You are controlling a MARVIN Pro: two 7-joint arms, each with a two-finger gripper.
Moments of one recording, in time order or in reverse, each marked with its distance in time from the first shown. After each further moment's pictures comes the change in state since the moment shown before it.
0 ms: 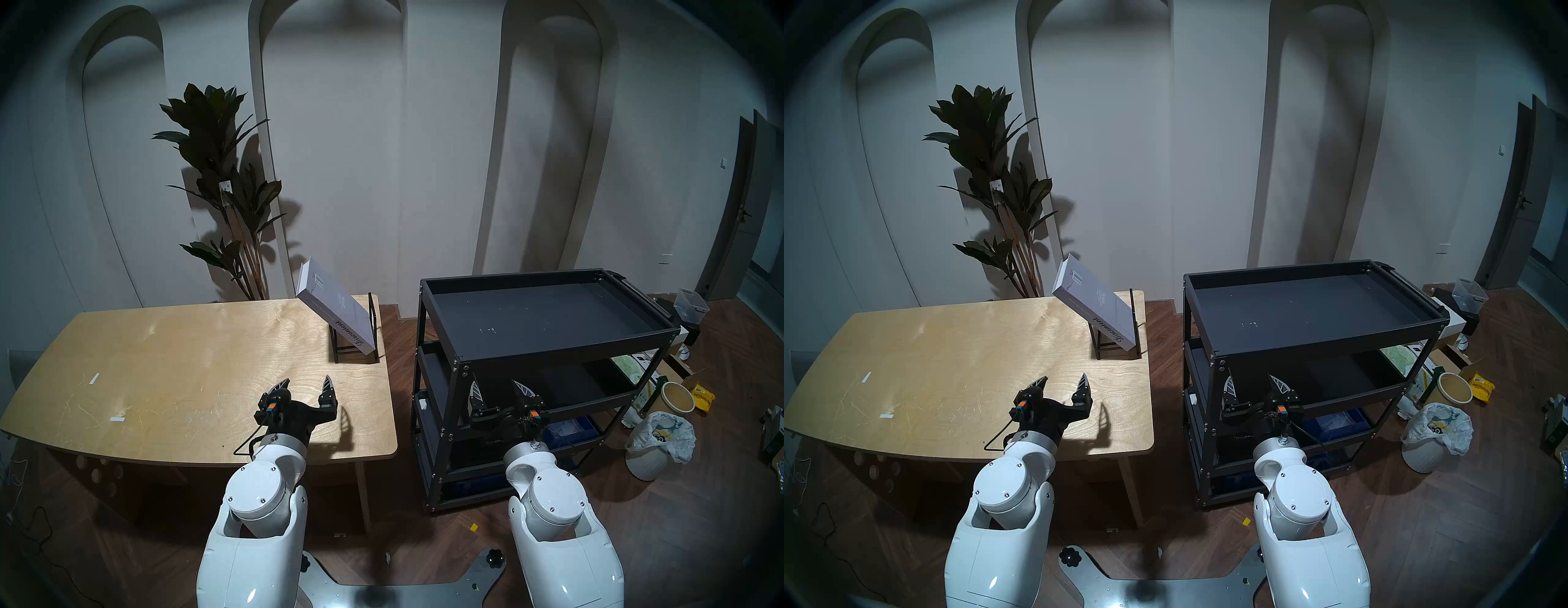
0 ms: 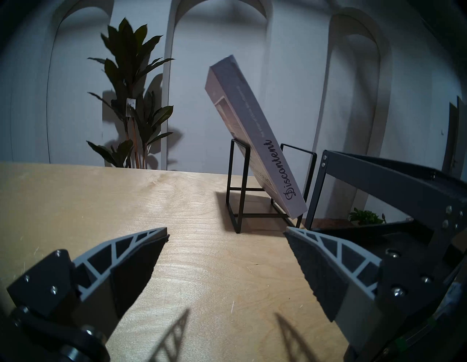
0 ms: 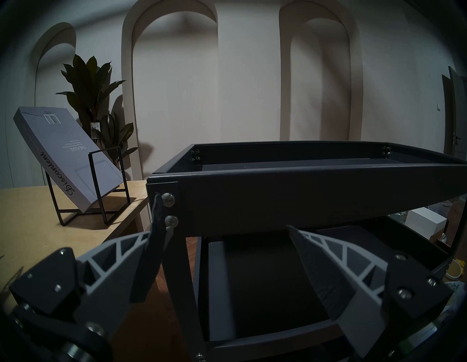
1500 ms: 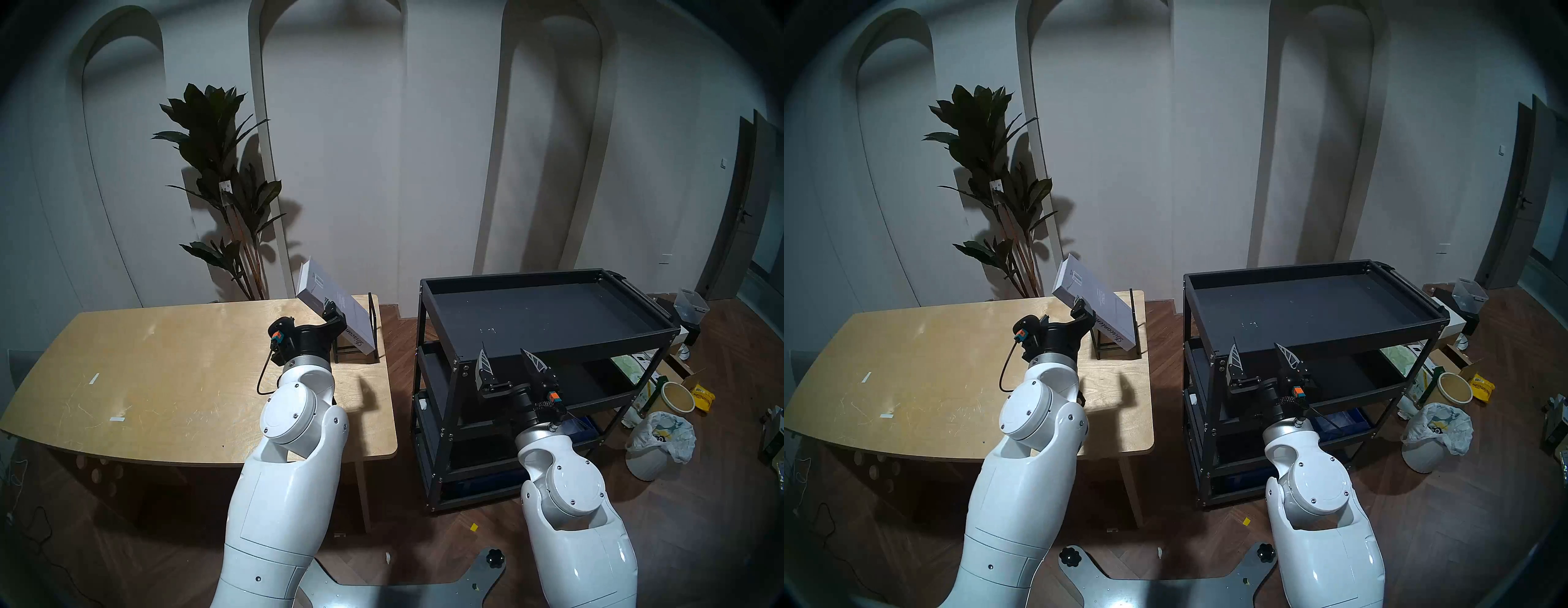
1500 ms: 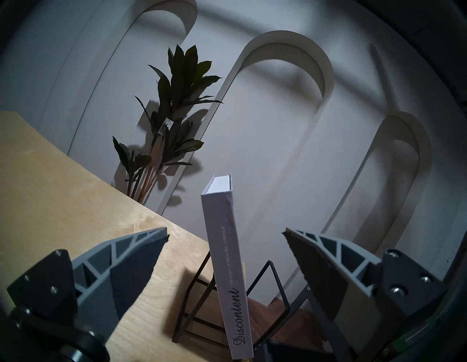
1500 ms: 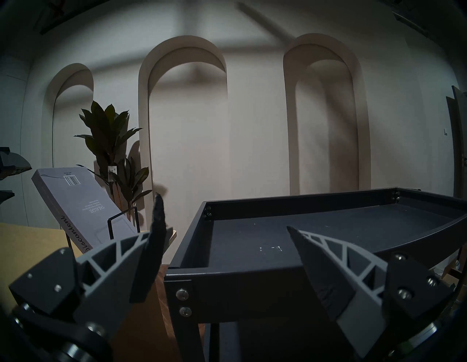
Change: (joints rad) left arm -0.291 0.023 0.210 0.028 -0.252 -0.079 0.440; right arm 0.008 0.011 0.025 -0.086 0.068 -0.088 0.051
